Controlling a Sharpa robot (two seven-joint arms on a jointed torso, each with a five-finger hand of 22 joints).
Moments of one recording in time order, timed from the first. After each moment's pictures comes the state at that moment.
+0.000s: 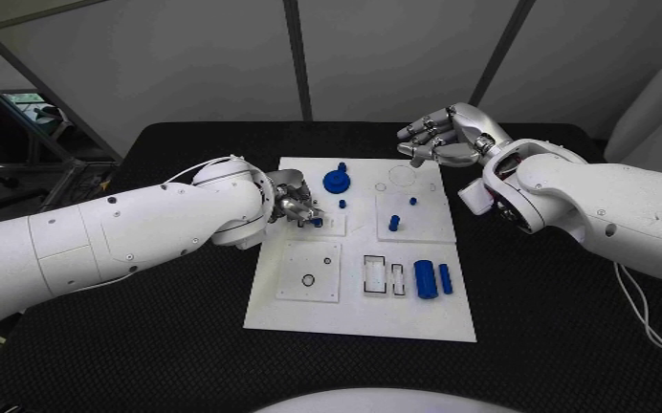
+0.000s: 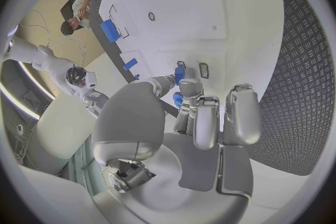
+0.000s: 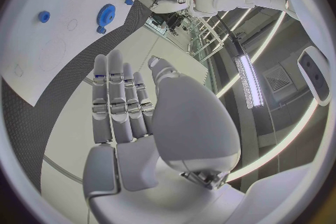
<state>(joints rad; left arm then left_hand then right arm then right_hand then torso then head) 1.22 -0.75 -0.04 1.51 -1.11 -0.04 -0.52 1.18 -0.15 0.63 0.20 0.11 0.90 0.06 0.61 0.69 1.27 -0.02 1.02 0.92 1.47 -0.08 1.49 1.31 0.07 1.40 0.04 1.39 1.29 1.25 -0.83 -0.01 1.49 -0.74 -0.39 0.14 1.45 -0.14 0.14 0.24 0.36 0.97 0.18 0.14 0.07 1.13 0.10 0.28 0.15 1.36 0.04 0.20 0.40 0.18 1.03 0.15 0.47 0.29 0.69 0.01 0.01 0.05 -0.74</state>
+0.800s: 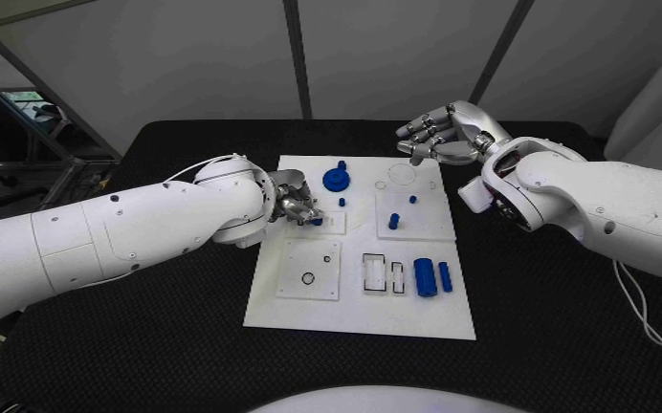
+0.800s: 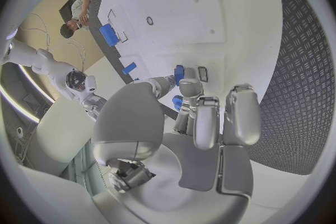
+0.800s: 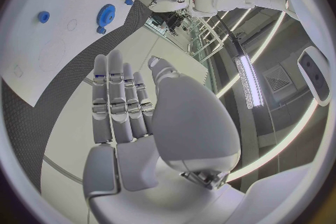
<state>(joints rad) 1.22 -0.74 -0.05 1.50 -1.12 -0.01 -0.52 1.16 -0.16 0.65 0.19 0.11 0.91 0.05 0.61 0.70 1.27 -0.02 1.02 0.92 1.47 -0.08 1.49 1.31 0.07 1.40 0.03 1.39 1.30 1.25 -0.83 -0.01 1.49 -0.74 -0.39 0.14 1.45 -0.14 0.14 0.24 0.36 0.97 0.18 0.14 0.07 1.13 0.10 0.28 0.15 1.36 0.04 0.19 0.40 0.18 1.03 0.15 0.47 0.29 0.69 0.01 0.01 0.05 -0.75</state>
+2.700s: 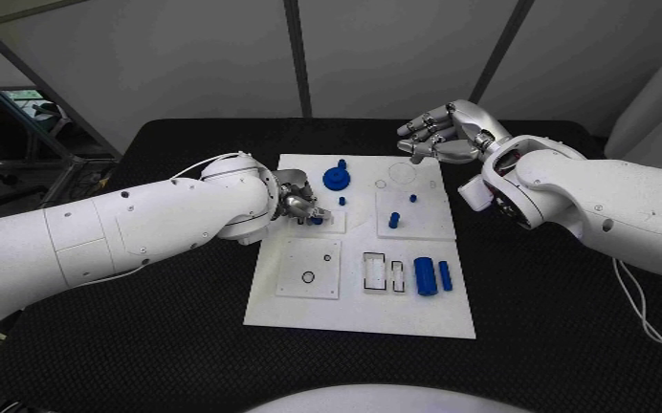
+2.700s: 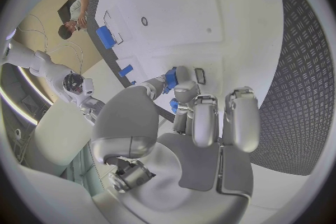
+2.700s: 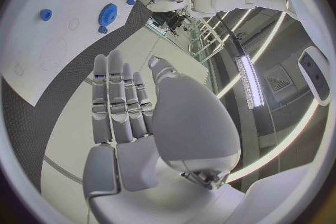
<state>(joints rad) 1.22 -0.71 -0.05 1.46 -1.13 0.01 -0.52 0.95 -0.12 0.46 0.19 0.11 0.96 0.02 0.64 0.72 1.31 -0.04 1.09 0.96 1.47 -0.09 1.49 1.31 0.07 1.45 0.02 1.43 1.31 1.25 -0.82 -0.01 1.47 -0.74 -0.38 0.15 1.45 -0.14 0.14 0.24 0.37 0.97 0.18 0.14 0.07 1.13 0.11 0.28 0.14 1.36 0.04 0.18 0.40 0.18 1.03 0.15 0.45 0.28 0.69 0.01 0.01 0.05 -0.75</state>
